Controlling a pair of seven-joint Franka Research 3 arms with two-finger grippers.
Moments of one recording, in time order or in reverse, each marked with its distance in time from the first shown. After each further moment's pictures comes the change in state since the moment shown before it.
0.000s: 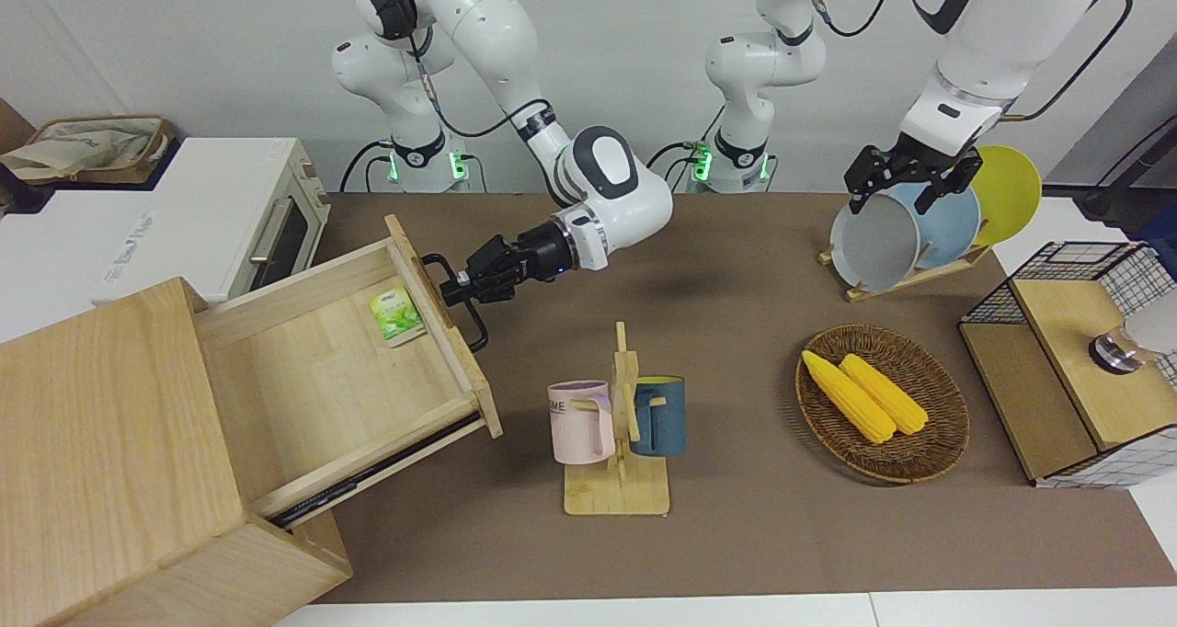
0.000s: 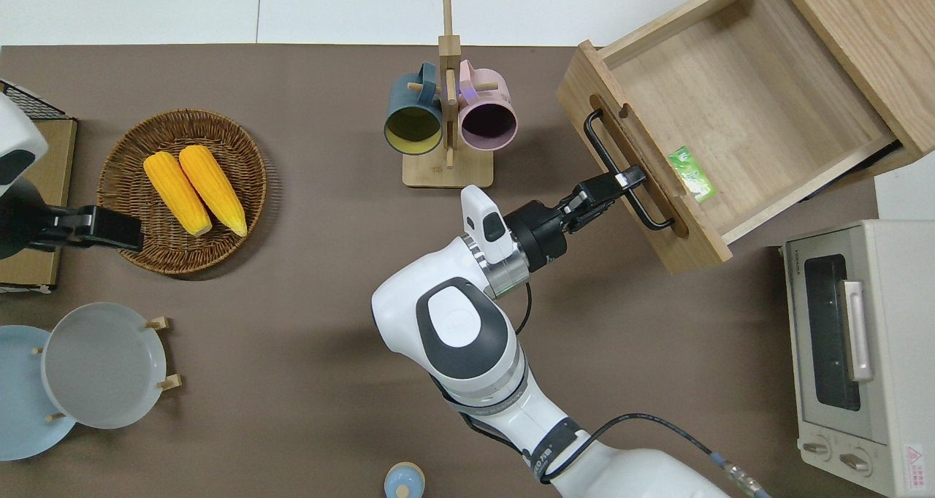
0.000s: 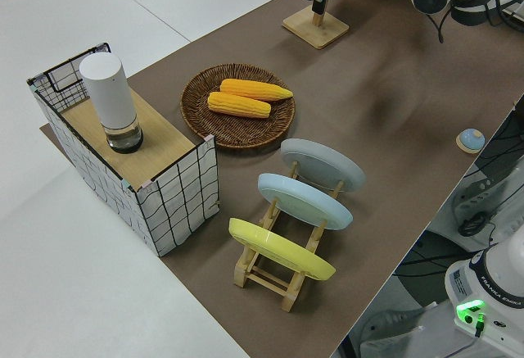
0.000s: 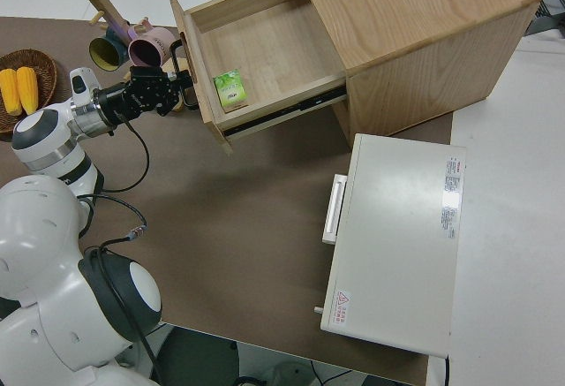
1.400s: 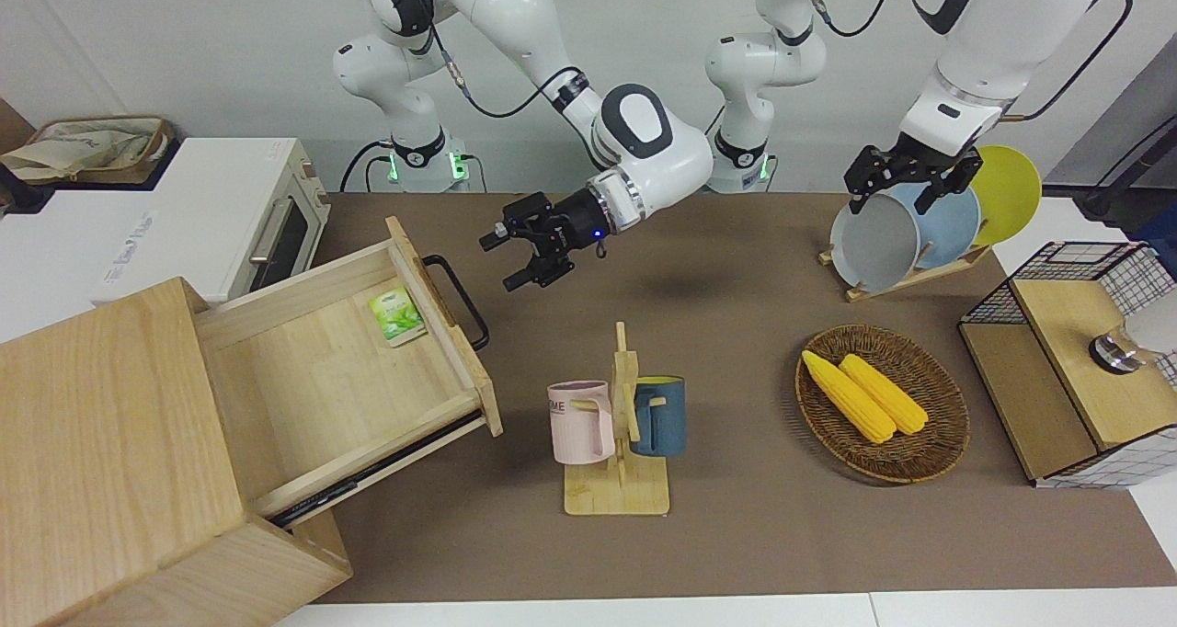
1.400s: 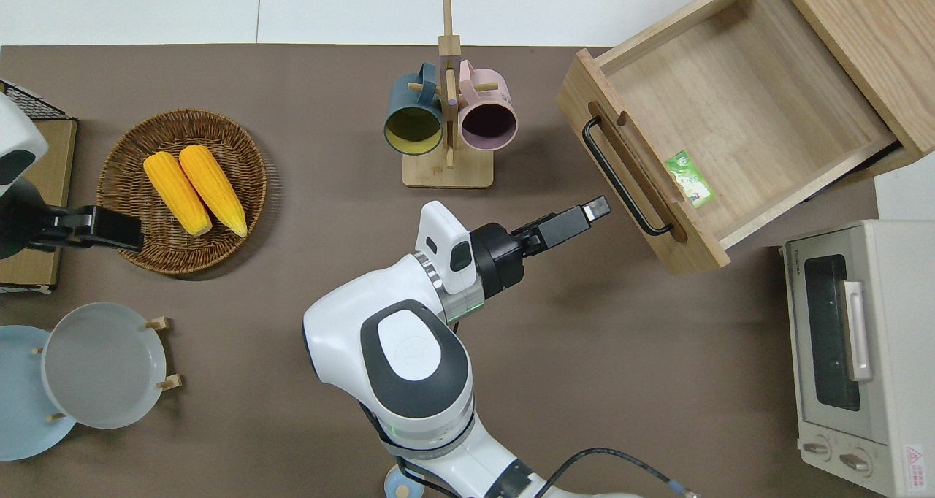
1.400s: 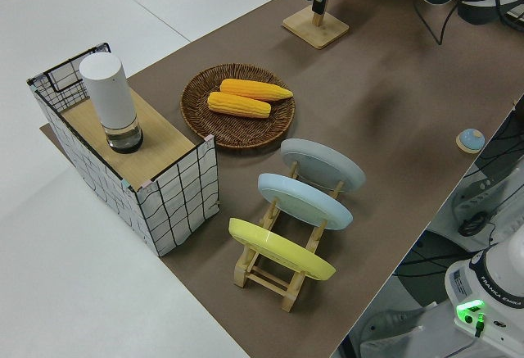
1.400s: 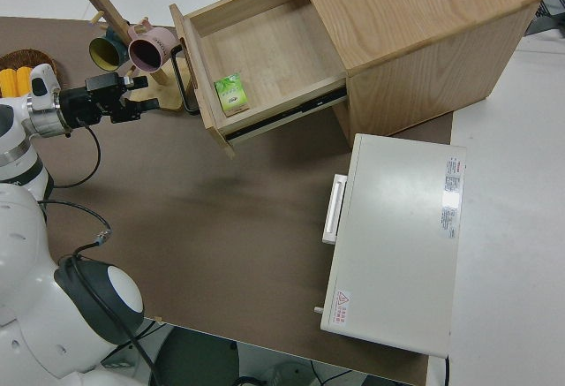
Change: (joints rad) left arm 0.000 0.000 0.000 0.000 0.000 0.000 0.000; right arm 0.105 -0.003 -0.006 0.162 0.259 -0.025 0.169
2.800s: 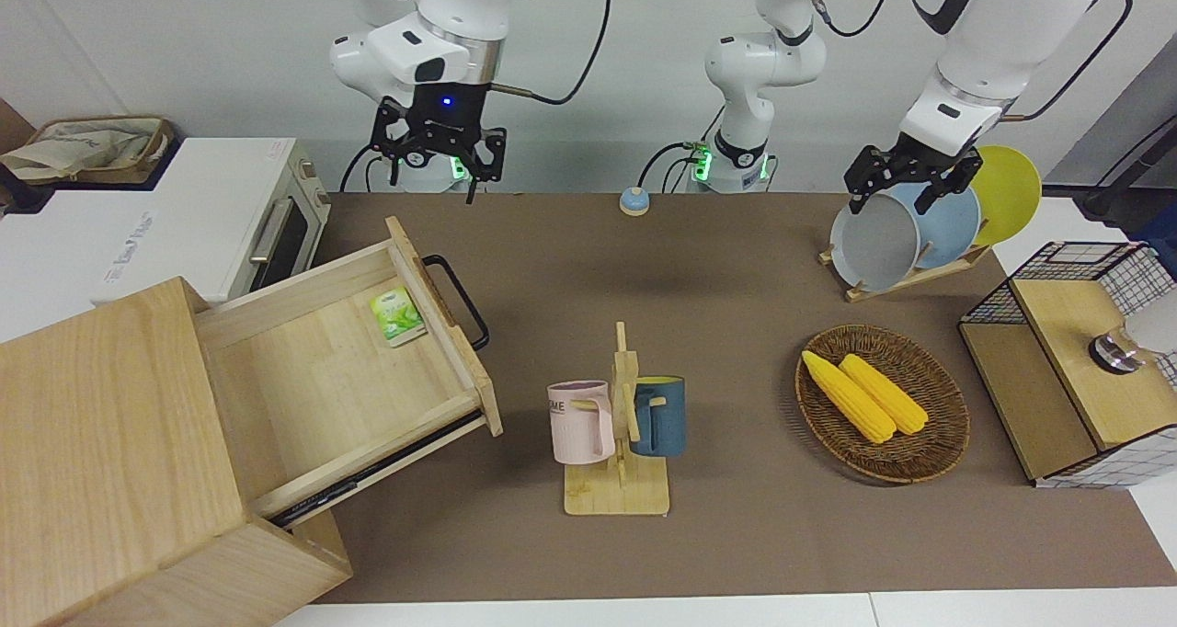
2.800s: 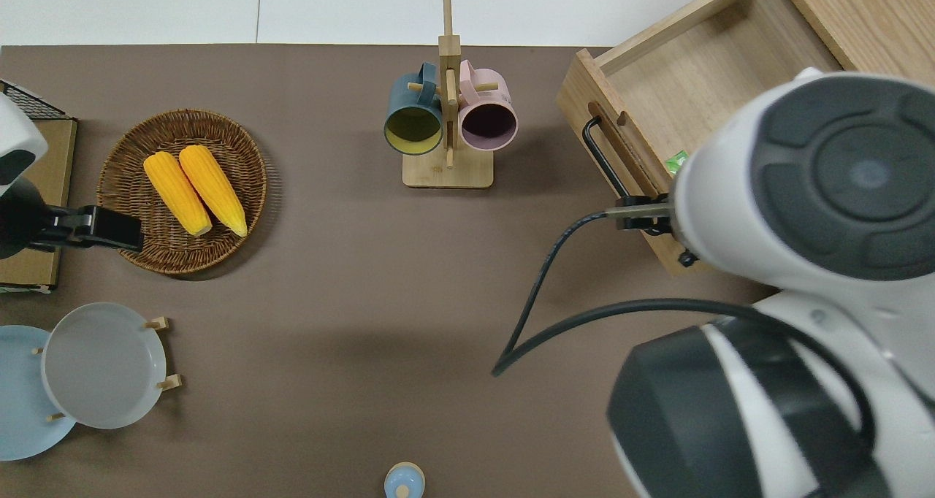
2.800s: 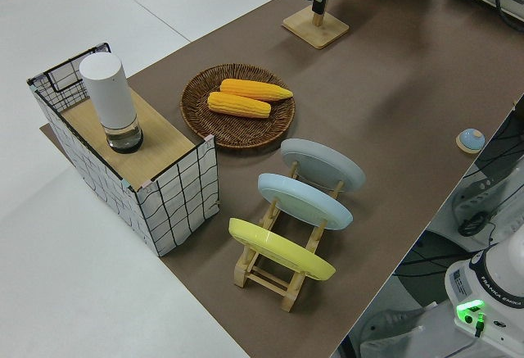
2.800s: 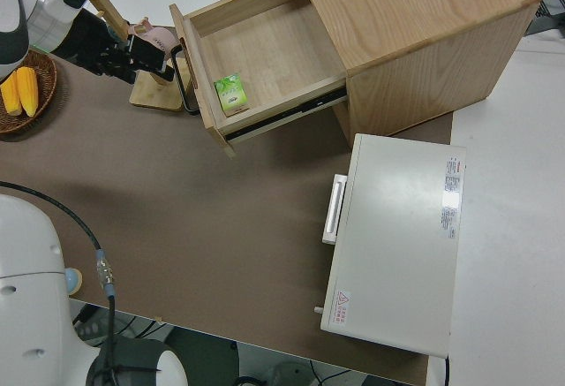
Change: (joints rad) left arm 0.000 0.000 0.000 0.000 0.000 0.000 0.000; right arm -0.427 -0.349 0.025 0.171 0.915 0.163 -0.188
